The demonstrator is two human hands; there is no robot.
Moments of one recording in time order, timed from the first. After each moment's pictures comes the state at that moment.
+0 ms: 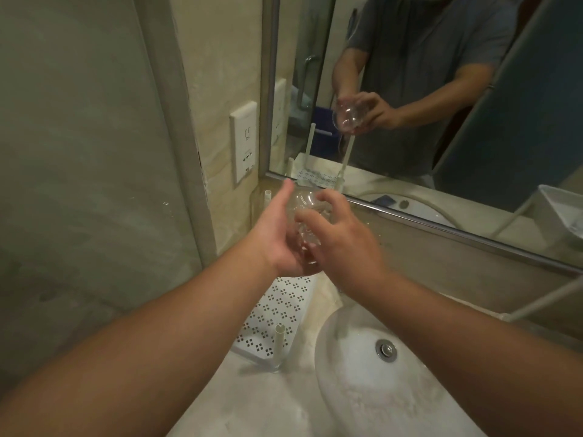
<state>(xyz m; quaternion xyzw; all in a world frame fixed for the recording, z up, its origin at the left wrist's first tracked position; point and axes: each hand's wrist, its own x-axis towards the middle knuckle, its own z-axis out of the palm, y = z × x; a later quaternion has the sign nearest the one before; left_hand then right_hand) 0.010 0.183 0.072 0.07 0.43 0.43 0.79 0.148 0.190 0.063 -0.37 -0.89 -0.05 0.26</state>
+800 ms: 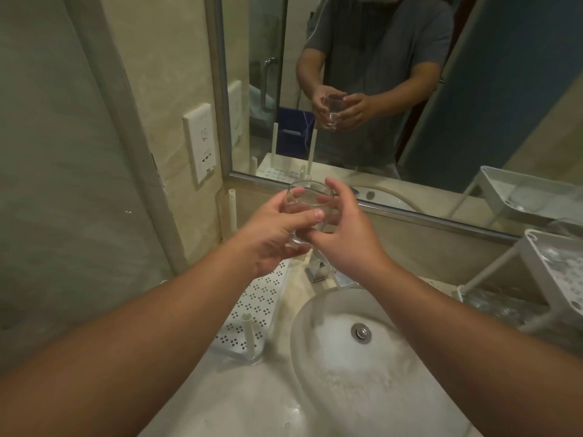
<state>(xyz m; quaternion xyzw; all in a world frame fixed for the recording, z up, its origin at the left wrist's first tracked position) 0.060 0.159 0.089 0.35 0.45 0.50 0.65 0.203 0.172 0.084 -0.50 -0.69 0.36 0.38</state>
